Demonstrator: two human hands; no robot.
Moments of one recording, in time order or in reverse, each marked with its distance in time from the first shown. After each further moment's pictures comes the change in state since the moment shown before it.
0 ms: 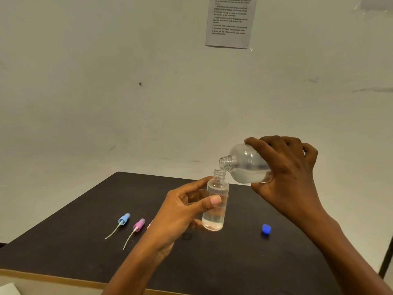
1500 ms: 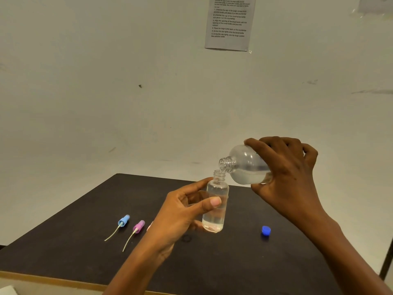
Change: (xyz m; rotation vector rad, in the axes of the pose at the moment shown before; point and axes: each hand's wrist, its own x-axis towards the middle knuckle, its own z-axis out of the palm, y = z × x) left_hand 0.000 0.000 0.000 0.014 0.013 0.003; right_hand 0.001 0.000 -0.002 0.003 0.016 -0.005
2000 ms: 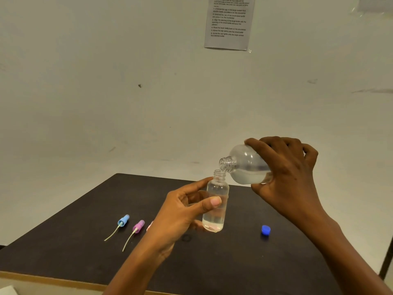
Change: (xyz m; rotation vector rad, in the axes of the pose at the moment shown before) left_hand 0.000 0.001 0.002 0.006 -0.011 0.000; right_hand -0.002 0.002 -0.001 -0.005 -0.007 0.001
